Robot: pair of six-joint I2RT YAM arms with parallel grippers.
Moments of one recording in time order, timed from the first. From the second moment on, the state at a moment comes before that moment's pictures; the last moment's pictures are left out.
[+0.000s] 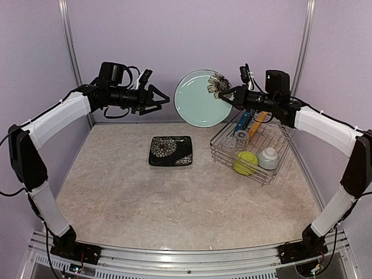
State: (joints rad) left arm -0.45 1.74 1.73 -0.45 0.71 -0.47; right arm 0.43 1.59 1.43 0.01 -0.55 0.61
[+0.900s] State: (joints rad) left arm -0.46 1.78 1.73 -0.40 0.75 -0.56; right arm 0.47 1.70 1.37 0.28 -0.65 0.81
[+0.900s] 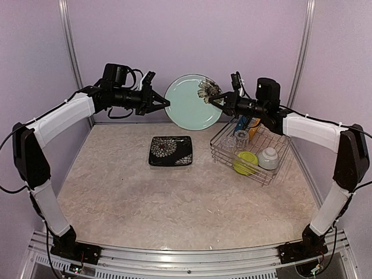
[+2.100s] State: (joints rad) left arm -0.28 1.80 1.55 -0.24 0.87 -0.85; right arm 0.44 1.69 1.38 0.06 -0.52 0.73
